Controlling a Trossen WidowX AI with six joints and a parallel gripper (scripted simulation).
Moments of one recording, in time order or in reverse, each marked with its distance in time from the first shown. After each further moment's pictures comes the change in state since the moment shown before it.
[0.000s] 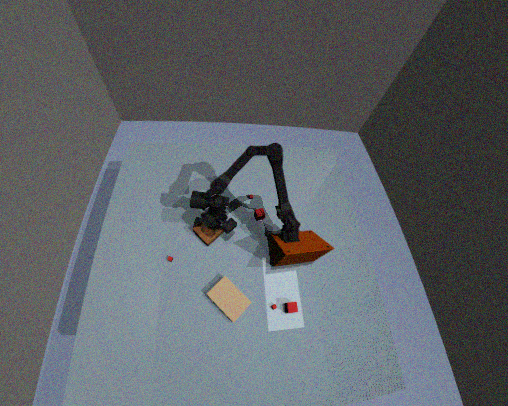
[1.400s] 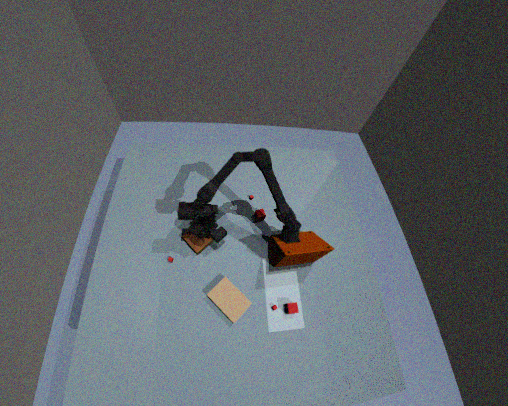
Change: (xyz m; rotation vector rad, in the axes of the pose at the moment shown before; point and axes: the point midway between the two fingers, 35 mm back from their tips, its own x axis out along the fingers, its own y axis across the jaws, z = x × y) arm -0.003 -0.002 0.058 0.002 -0.003 -0.007
